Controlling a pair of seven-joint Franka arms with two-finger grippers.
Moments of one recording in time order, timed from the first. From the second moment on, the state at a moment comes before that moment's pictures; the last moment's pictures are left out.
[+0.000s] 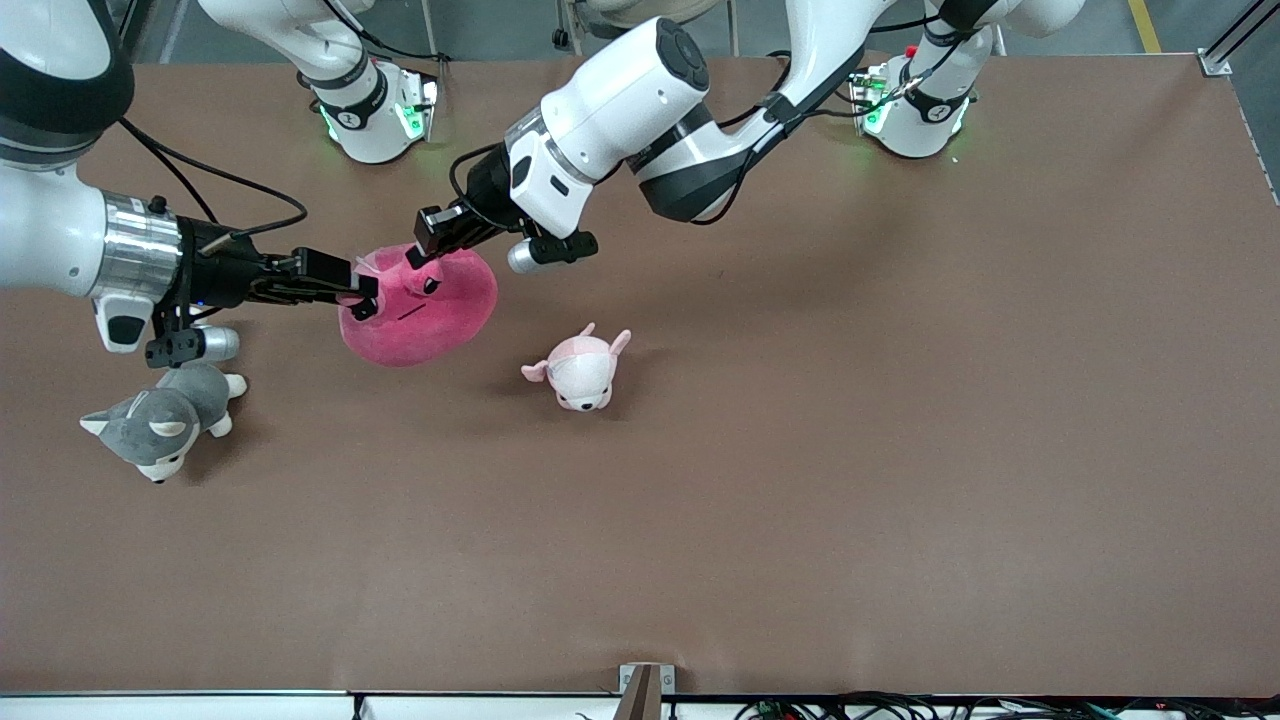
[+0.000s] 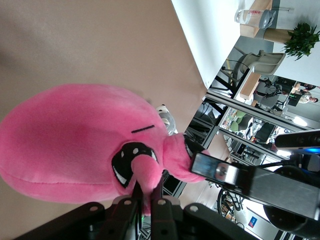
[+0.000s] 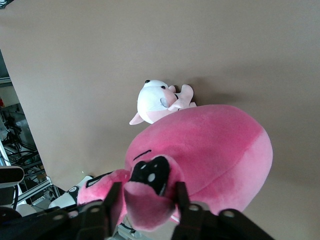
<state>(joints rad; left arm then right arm) -0.66 0.66 -0.44 -1.23 -0.25 2.78 -1.37 0.18 0.16 -0.08 -1.56 0.65 1.56 0.09</state>
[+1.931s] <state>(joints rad) -0.41 0.59 -0.39 -1.20 -0.02 2.48 -1.35 -0.03 0.33 -0.11 -1.57 0.51 1.57 -0.12</state>
